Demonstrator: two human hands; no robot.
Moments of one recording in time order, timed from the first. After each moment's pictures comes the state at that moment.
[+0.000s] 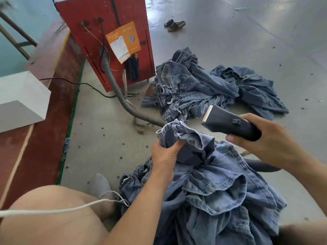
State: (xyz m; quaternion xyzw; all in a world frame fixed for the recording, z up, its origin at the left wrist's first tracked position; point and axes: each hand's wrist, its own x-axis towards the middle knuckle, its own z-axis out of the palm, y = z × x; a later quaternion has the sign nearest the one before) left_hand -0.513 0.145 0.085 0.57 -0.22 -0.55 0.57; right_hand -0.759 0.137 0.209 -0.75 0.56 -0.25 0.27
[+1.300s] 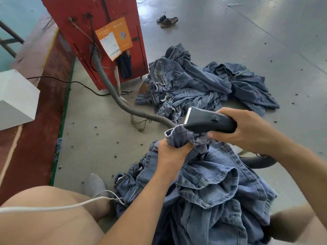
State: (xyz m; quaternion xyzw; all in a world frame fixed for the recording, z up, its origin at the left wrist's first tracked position) left_hand -0.545 0.152 0.096 0.53 -0.33 -0.55 0.55; right_hand -0.748 0.110 0.206 -0.80 0.50 -0.17 0.29
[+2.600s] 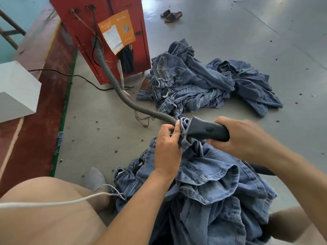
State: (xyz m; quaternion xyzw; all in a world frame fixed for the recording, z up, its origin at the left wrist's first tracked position) left_hand -0.533 0.154 0.086 0.64 -0.68 -0.07 0.36; right_hand -0.734 0.127 0.195 -0.81 0.56 -0.06 0.19
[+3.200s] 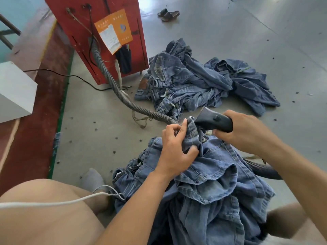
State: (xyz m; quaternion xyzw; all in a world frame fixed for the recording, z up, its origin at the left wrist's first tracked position) left_hand -0.539 0.153 0.086 0.58 -0.66 -0.29 0.37; right_hand -0.746 0.108 0.180 -0.73 0.65 -0.07 0.18
